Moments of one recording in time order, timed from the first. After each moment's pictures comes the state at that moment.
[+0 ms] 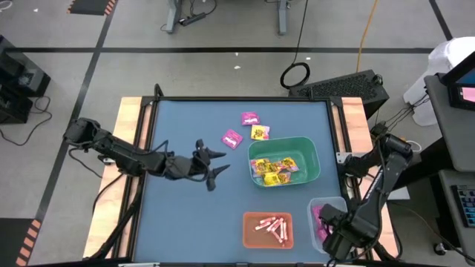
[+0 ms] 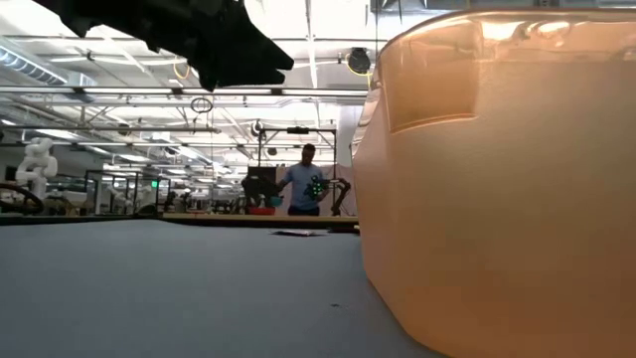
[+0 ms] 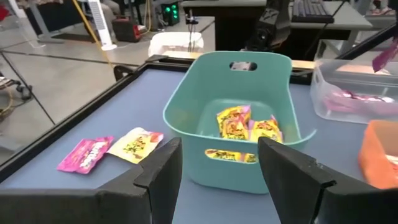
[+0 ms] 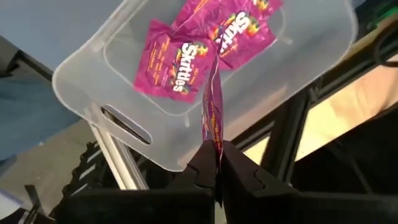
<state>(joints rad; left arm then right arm) -0.27 1.34 0.63 0.45 -0.55 -0.13 0.98 1.64 1.43 -1.46 -0.27 1.67</state>
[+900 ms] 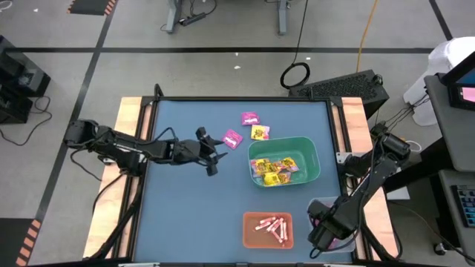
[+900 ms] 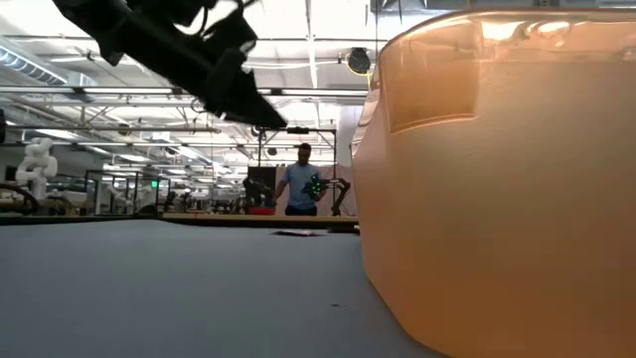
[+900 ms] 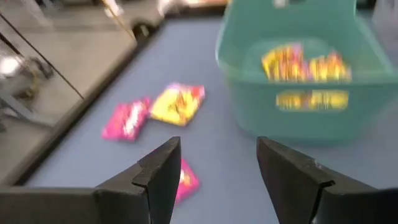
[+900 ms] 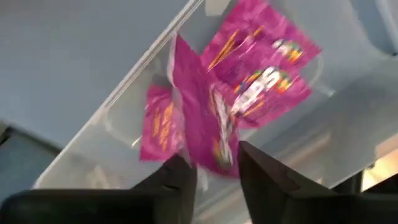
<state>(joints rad) -0.04 1.34 0.63 0.26 -0.37 0.01 0.90 1.64 1.17 -1.18 -0.23 1.66</state>
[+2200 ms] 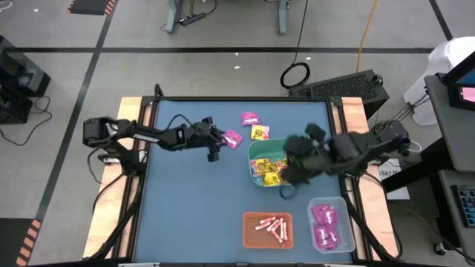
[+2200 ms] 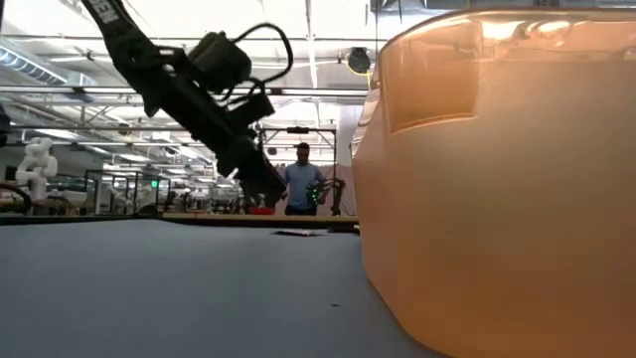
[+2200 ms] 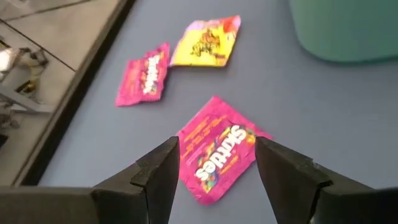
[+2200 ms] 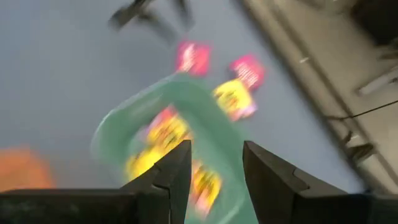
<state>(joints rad) 0.26 1.55 0.63 0.32 -0.12 0.30 0.37 1.53 1.79 -1.52 0.61 0.79</state>
